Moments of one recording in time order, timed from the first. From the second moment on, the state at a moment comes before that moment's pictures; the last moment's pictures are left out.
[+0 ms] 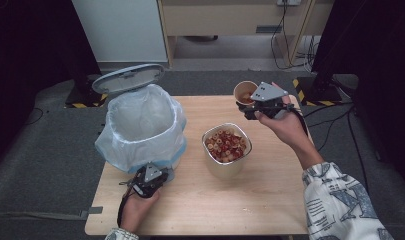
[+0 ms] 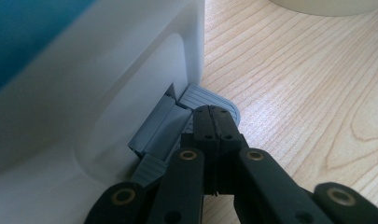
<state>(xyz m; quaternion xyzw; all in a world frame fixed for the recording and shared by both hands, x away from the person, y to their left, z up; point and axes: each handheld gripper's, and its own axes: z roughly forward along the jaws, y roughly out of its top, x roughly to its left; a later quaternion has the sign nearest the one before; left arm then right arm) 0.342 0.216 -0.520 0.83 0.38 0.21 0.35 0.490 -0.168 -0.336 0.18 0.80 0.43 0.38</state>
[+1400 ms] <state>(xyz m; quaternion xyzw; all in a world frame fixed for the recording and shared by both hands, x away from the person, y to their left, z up) 0.342 0.216 -0.520 0.83 0.38 0.21 0.35 0.473 -0.158 -0.338 0.08 0.81 0.37 0.44</state>
